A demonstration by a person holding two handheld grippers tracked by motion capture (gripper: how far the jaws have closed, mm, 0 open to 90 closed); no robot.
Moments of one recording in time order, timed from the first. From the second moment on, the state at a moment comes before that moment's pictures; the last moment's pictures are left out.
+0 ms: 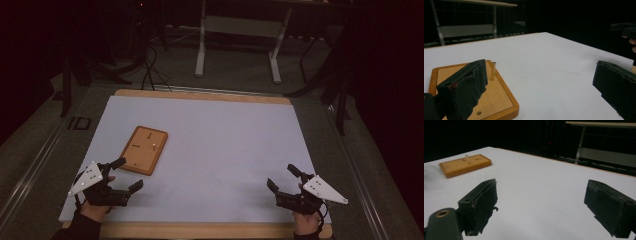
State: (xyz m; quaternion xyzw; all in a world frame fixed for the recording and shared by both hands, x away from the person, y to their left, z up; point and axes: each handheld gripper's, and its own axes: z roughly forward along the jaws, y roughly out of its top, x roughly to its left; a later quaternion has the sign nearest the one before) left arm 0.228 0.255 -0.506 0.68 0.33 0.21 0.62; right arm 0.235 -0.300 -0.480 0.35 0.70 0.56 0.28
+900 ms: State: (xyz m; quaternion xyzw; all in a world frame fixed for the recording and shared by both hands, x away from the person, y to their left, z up) left arm 0.246 0.254 -0.475 0.72 0.29 0.18 0.60; right arm 0.234 -0.287 -0.480 0.33 0.70 0.56 0.29
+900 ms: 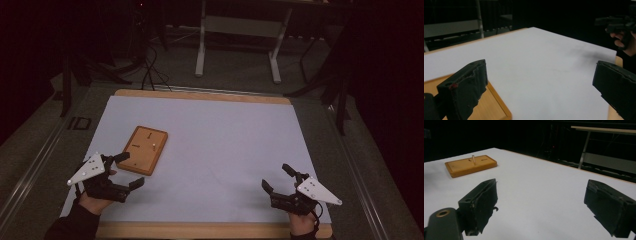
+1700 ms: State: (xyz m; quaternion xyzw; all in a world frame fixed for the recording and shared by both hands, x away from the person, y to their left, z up) left arm 0.325 0.246 -0.497 0.77 0.31 0.17 0.53; right arm 0.233 -0.286 -0.480 0.32 0.70 0.57 0.29
